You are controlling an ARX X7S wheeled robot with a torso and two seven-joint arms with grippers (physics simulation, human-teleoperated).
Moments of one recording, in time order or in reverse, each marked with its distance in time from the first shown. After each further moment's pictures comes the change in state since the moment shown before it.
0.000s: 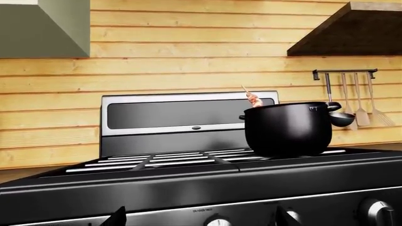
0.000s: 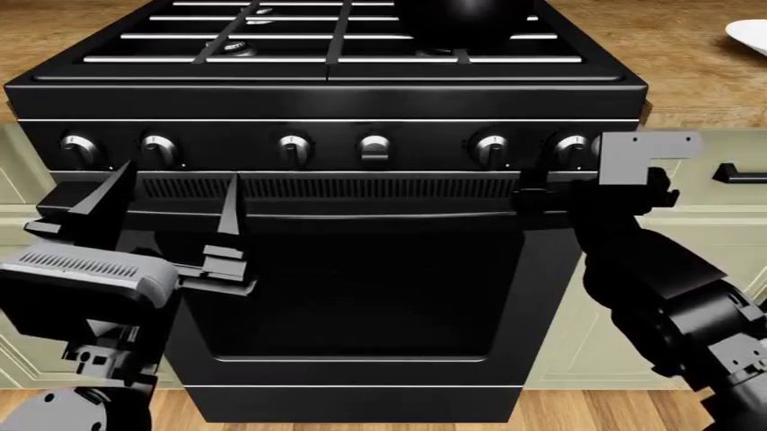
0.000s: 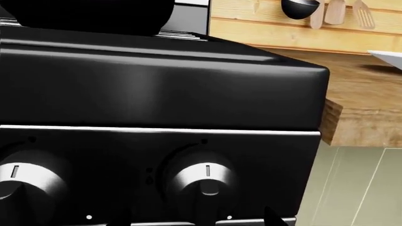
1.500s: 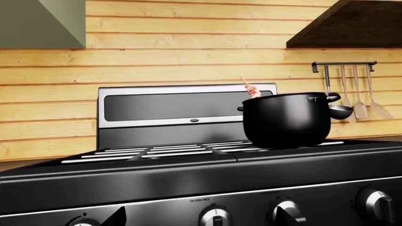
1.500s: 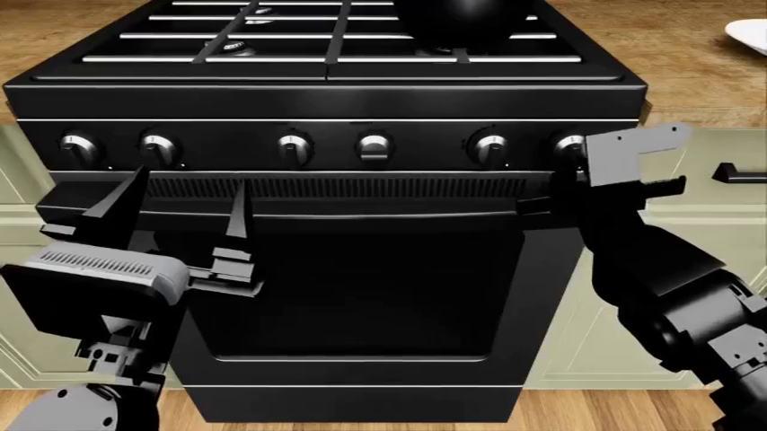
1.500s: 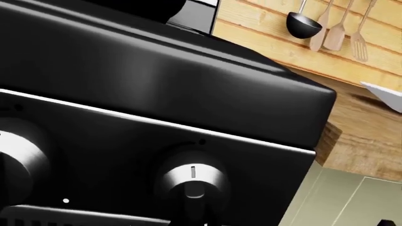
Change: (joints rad) left arm -0.007 0.005 0.025 -0.037 0.003 0.009 0.005; right arm 0.049 0.022 -0.080 0.021 -0.116 0.055 -0.027
